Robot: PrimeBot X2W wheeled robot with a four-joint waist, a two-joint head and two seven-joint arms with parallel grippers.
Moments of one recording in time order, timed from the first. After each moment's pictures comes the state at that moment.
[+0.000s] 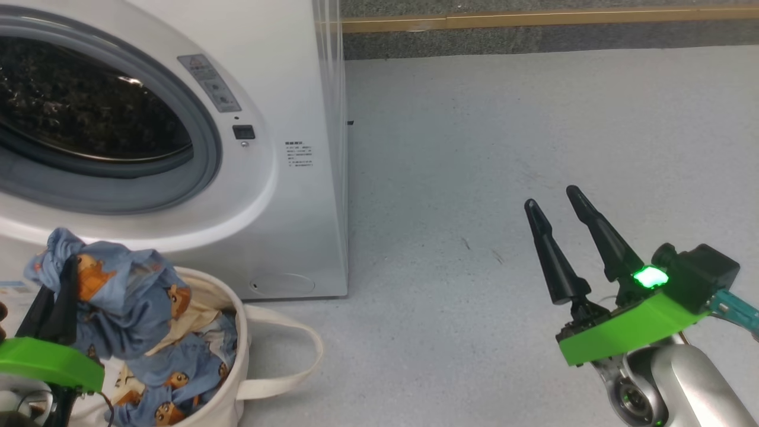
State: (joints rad) left arm -0.34 0.60 -0.36 0.39 -0.85 -0.06 -0.25; right arm -0.21 -0.23 0.27 -0.05 0.48 0.13 -0.14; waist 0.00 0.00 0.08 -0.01
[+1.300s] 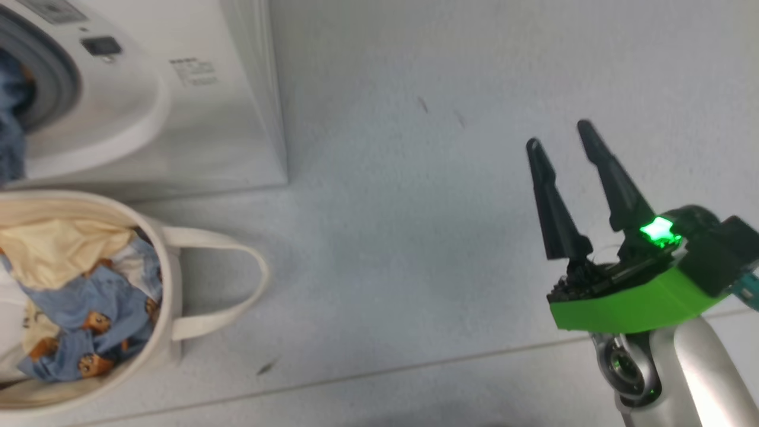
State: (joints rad) left arm -1.06 0.70 -0.44 0.75 -0.91 -0.13 -0.17; right arm -0.28 -0.13 0.22 -0.19 0.35 0.13 -0.14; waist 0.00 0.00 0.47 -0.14
